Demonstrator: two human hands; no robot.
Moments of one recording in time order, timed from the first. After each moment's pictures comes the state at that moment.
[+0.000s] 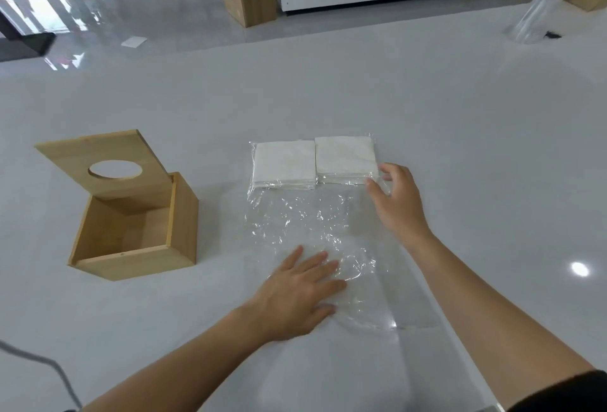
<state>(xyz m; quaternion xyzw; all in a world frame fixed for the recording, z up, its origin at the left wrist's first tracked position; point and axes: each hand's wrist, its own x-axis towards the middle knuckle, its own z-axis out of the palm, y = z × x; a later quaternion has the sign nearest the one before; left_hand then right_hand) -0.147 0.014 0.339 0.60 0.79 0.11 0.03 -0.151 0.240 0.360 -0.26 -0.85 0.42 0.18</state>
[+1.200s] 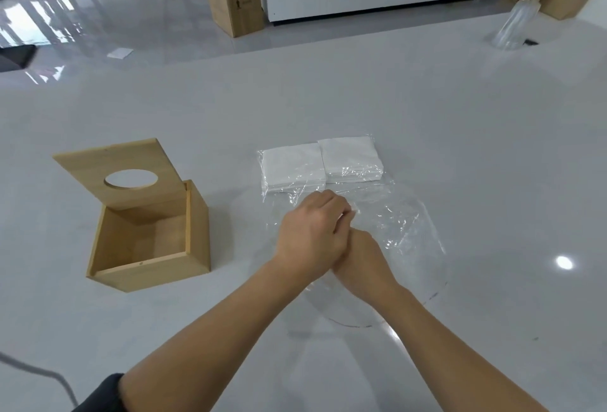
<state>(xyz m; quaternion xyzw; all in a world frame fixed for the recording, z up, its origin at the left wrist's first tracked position) -0.175 0.051 0.408 0.39 0.83 0.38 -0.10 -0.114 0.129 0.389 -0.16 -0.93 0.32 0.01</state>
